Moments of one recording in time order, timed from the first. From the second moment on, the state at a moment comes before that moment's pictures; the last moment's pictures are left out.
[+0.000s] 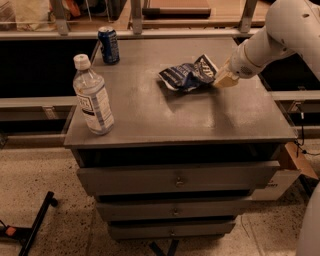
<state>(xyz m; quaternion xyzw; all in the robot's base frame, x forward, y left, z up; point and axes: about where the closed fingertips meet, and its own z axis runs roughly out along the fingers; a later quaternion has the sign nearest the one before) 0.716 -0.206 0.839 -0.57 0.76 0.02 0.31</state>
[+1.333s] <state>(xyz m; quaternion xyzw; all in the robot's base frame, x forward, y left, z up) 0.696 -0.213 0.880 -0.53 0.80 0.05 0.28</state>
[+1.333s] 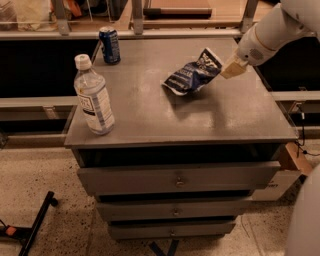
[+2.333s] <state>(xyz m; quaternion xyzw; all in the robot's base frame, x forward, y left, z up) 0.751 -0.147 0.916 -0.51 0.81 0.08 0.29</state>
